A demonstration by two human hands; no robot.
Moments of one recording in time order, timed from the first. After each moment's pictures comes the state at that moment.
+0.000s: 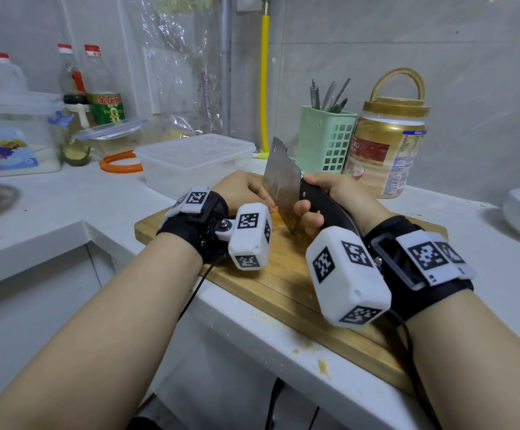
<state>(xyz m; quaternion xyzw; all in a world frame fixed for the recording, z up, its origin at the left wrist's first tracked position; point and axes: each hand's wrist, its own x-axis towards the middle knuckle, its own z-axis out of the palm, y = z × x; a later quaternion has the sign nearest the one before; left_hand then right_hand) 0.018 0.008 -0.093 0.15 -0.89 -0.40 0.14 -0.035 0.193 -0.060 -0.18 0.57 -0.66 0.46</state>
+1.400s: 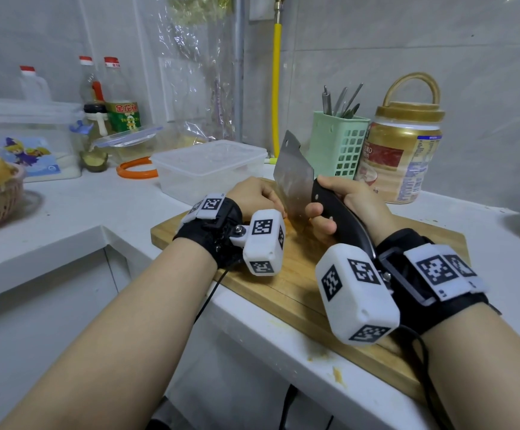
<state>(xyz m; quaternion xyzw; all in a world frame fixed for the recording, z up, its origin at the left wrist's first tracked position) 0.017 0.008 -0.095 0.18 -0.89 -0.40 0.15 -0.030 0.192 -0.064 -0.19 0.52 -0.70 0.45</state>
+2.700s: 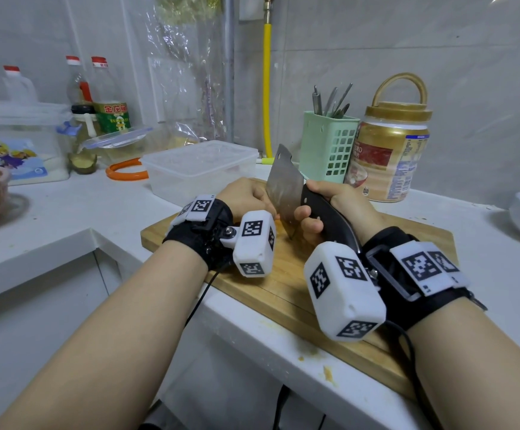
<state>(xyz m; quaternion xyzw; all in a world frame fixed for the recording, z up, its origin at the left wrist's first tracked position) 0.020 0.013 -0.090 0.19 -0.89 -0.40 0.13 -0.034 0.189 -0.066 -0.17 0.54 -0.68 0.46</state>
